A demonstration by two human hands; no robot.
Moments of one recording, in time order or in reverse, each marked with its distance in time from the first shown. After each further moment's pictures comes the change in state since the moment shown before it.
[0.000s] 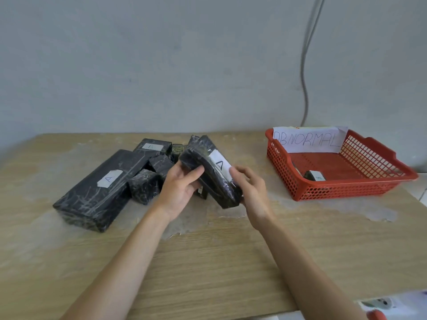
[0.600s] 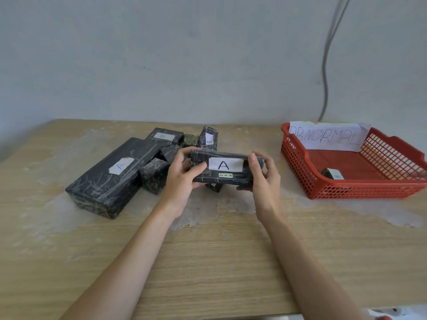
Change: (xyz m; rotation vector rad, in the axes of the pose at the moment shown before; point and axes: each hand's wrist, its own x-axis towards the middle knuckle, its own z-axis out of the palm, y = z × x) left_hand -0.008 -0.009 -0.016 0.180 0.244 0.029; right_hand 0.013 0.017 0.011 0.070 0.220 -0.088
